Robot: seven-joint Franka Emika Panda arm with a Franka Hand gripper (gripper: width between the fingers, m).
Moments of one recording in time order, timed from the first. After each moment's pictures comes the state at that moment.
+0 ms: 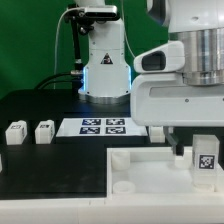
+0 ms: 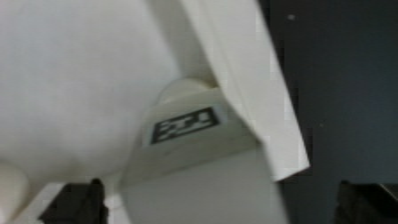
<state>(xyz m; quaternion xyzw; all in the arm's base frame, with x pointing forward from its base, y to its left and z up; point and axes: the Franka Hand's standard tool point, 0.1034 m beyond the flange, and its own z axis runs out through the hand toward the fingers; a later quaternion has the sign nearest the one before) 0.629 0.115 0.075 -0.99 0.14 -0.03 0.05</state>
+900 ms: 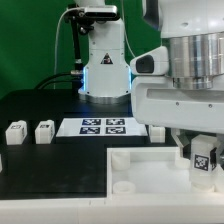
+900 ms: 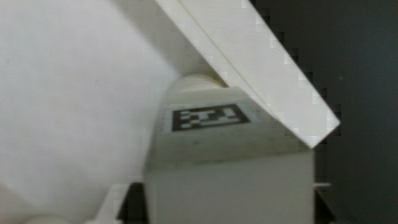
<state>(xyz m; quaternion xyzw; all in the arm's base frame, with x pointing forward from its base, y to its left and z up) 0.630 0.108 0.072 -0.89 0.45 -0.02 0.06</state>
